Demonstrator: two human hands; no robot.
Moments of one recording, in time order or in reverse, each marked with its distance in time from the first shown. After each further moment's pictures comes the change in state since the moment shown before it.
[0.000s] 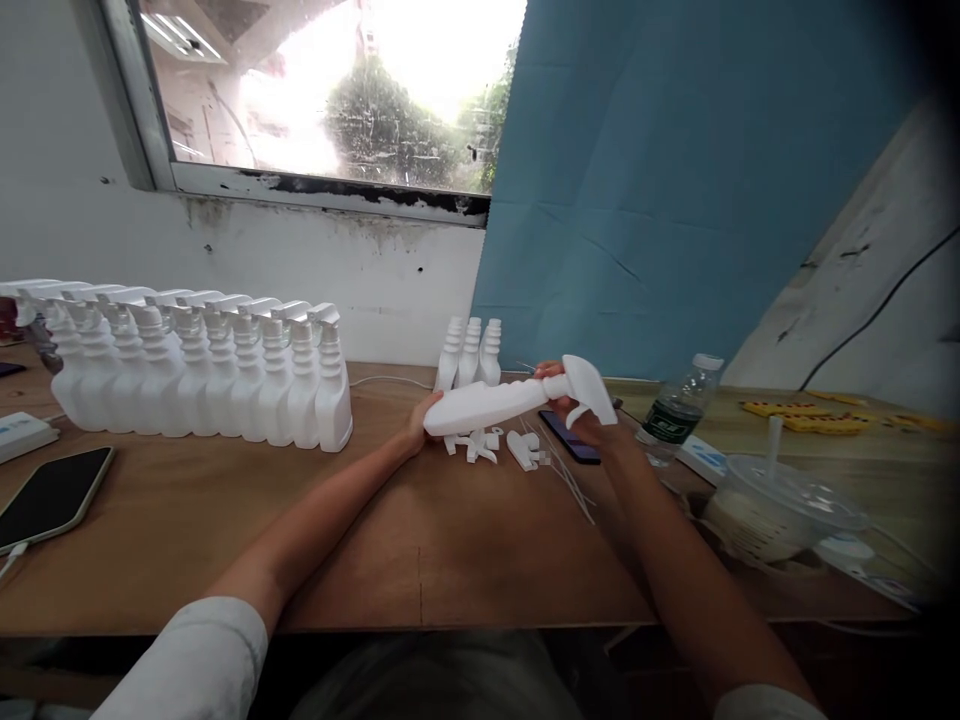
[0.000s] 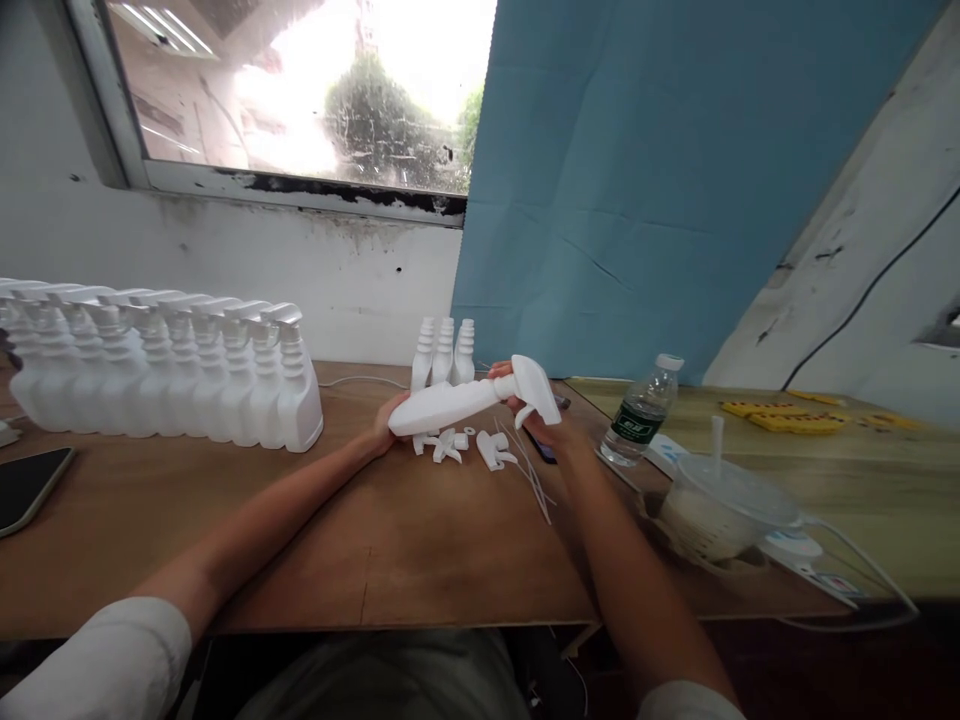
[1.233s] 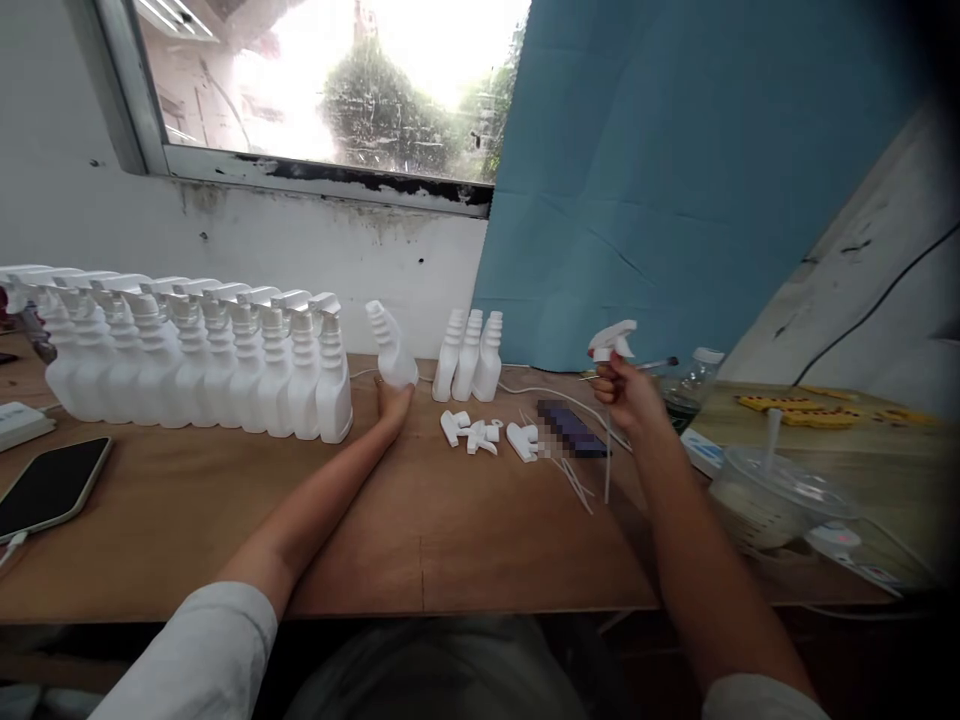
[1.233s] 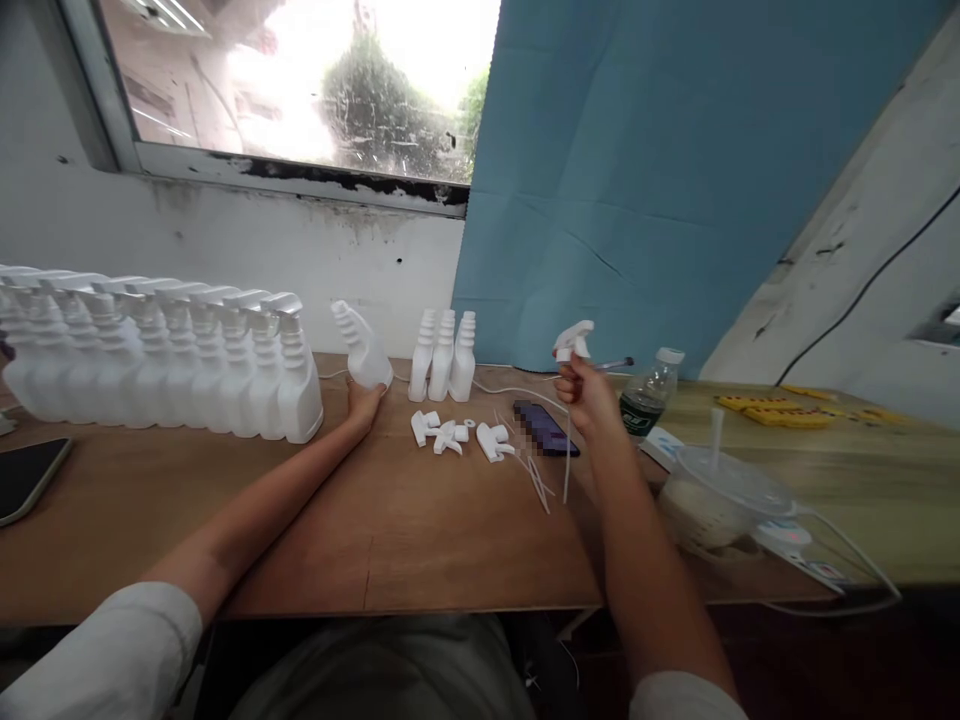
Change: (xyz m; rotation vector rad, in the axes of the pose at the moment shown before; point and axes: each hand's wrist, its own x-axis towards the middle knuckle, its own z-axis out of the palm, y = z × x) left_hand 0.019 0.017 -0.045 0.335 0.671 0.369; right_hand 0.027 -0.014 -0.054 -0.025 0.046 0.255
